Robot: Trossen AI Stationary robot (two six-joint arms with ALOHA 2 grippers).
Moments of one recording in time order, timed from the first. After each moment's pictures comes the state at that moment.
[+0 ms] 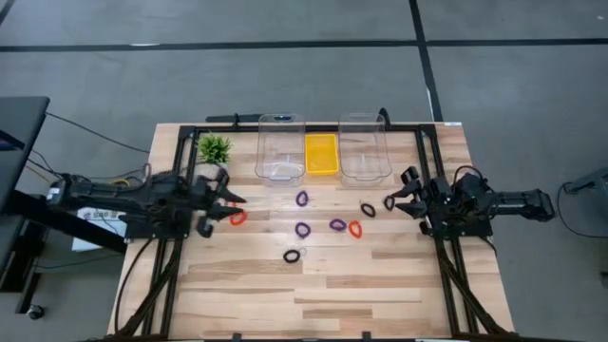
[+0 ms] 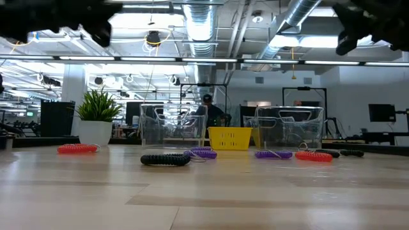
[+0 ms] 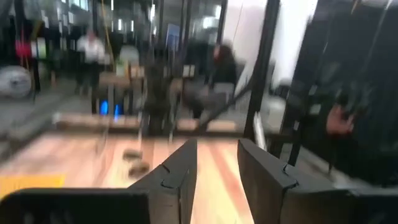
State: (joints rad) left arm -0.04 0.59 0.25 0.40 0.16 -0.07; right arm 0.00 0.10 0.05 0.35 -0.16 0.14
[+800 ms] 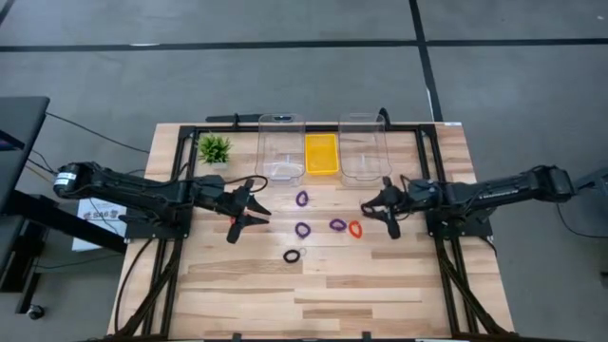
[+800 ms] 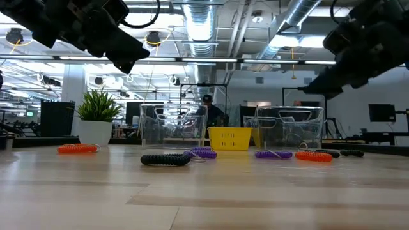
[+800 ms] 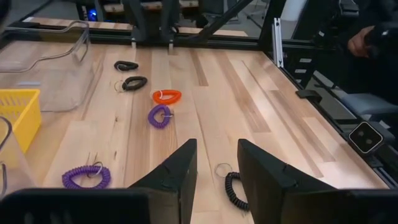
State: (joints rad) left arm -0.04 1.00 0.39 0.31 0.19 -0.01; right arm 0.04 0.75 0.18 0.14 -0.05 0.11
